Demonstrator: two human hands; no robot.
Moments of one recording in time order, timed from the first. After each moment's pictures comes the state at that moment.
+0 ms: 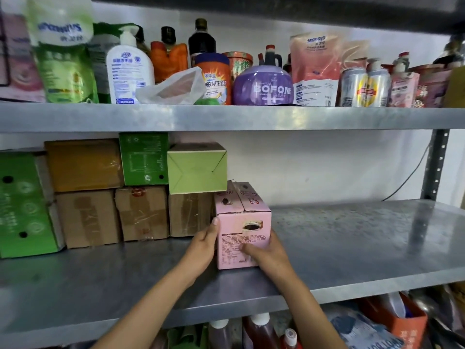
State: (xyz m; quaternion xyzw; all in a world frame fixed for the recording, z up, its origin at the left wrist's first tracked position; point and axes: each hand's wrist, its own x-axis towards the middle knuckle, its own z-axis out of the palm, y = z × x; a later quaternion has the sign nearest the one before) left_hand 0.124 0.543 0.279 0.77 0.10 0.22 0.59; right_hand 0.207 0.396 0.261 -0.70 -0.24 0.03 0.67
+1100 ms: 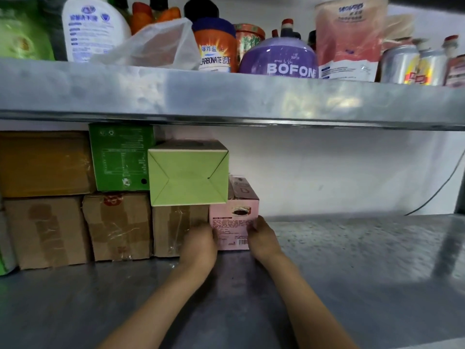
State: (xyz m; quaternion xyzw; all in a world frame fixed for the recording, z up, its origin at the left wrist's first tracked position) left_hand 0.235 0.596 0.276 0.91 0.27 0.30 0.14; right_hand 0.336 0.482 0.270 -0.85 -0.25 -0.02 0.47
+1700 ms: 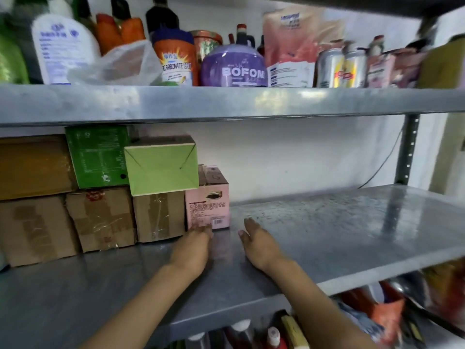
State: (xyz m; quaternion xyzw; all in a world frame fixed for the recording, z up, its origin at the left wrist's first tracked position) left_hand 0.183 0.541 0.268 0.97 0.11 0.19 0.08; right_hand 0.275 0.384 0.257 -0.90 -0.29 -0.05 0.33
